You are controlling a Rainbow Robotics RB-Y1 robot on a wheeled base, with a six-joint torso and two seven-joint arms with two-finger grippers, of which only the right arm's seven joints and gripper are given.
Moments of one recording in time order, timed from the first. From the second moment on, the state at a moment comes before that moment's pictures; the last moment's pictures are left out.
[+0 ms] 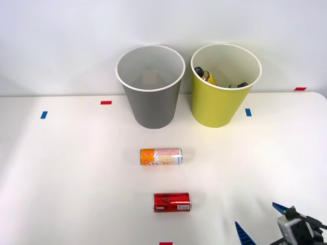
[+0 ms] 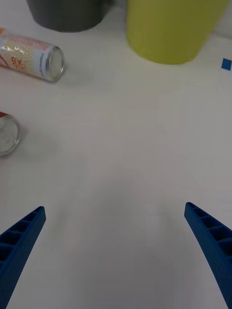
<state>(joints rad) 0.90 -0.73 0.29 -2.48 0.07 0.37 1.31</state>
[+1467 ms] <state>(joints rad) -0.19 -0.96 0.89 -2.62 -0.40 1.36 1.25</state>
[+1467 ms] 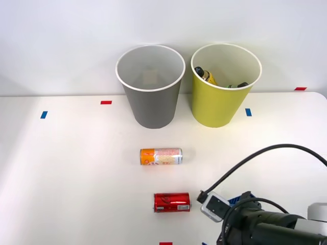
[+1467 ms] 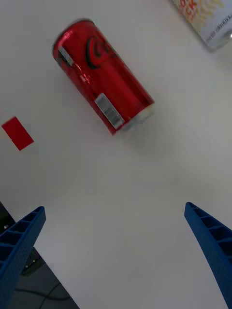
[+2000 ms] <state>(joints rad) -0.39 -0.84 0.89 -2.49 -0.64 1.37 1.43</state>
